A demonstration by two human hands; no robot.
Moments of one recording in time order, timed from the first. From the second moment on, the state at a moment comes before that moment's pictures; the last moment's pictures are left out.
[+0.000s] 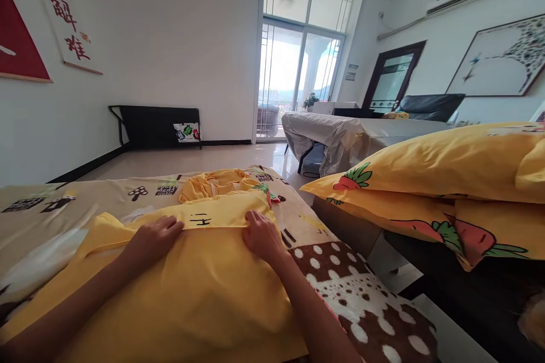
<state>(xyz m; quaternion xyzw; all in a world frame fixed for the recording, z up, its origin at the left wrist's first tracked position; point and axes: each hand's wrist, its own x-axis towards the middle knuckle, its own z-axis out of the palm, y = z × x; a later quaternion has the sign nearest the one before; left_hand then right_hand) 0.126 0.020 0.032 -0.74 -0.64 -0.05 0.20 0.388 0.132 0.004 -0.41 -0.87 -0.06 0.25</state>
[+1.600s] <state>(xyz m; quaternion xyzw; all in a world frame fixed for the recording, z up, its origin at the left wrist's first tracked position) -0.082 -0.056 -0.099 -0.50 -0.86 -0.04 -0.01 0.428 0.199 -0.093 -0.54 -0.84 0.06 0.01</state>
